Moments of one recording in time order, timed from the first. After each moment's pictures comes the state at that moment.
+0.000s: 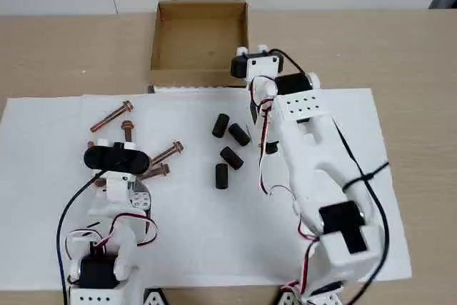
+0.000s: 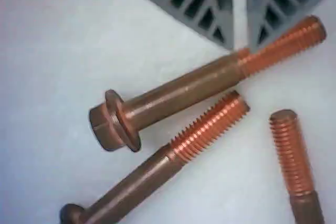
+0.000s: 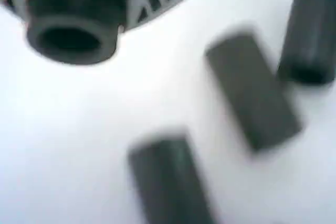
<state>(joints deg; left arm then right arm) -3.3 -103.4 91.8 67.3 -1.3 -16.4 6.9 0.1 83.1 3.3</state>
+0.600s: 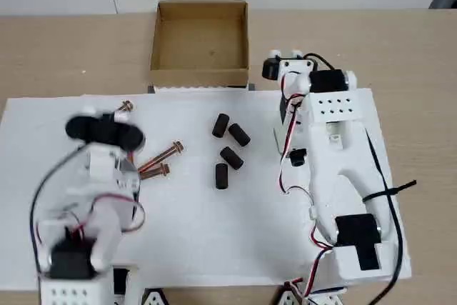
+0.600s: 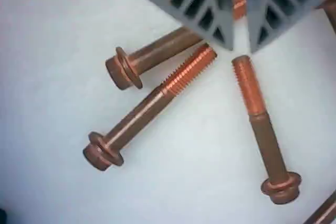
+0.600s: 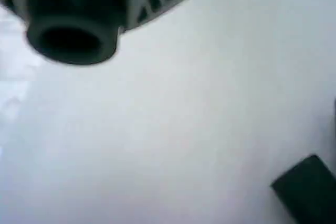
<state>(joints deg) -3.3 -73.9 55.4 74.5 -5.8 -8.3 1.8 0.0 94.1 3.9</state>
